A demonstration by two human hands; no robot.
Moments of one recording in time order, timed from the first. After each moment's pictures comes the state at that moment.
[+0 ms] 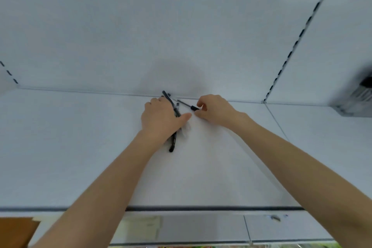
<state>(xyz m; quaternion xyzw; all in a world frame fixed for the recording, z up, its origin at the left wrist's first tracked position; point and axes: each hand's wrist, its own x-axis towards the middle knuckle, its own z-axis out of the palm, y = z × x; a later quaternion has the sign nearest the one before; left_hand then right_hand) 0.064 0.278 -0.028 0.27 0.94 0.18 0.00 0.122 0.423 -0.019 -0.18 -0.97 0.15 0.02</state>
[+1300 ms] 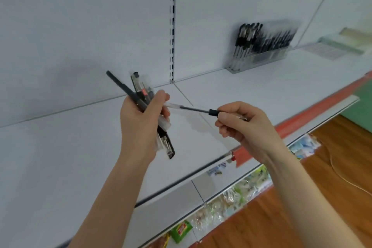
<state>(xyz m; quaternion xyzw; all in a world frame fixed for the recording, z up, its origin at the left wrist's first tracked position) 0.208 0.343 0.007 0.24 0.52 0.77 0.28 0.375 0.417 0.007 -0.31 -0.58 0.66 0.37</state>
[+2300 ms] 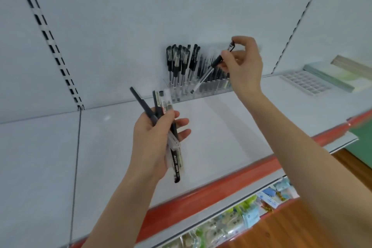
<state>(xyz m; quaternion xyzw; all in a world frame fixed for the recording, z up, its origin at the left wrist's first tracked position) 0.387 0.562 0.009 0.15 0.48 0.78 0.37 0.458 0.740 0.053 -0.32 -0.70 0.33 0.54</state>
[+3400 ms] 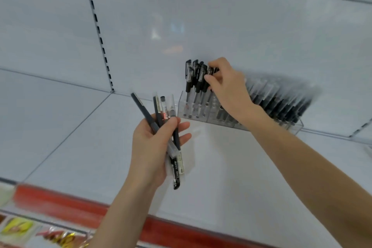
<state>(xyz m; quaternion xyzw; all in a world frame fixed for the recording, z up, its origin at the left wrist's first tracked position) 0.446 0.645 0.010 0.01 0.48 0.87 0.12 0.407 0.823 0.044 -0.03 -0.91 0.30 0.29</state>
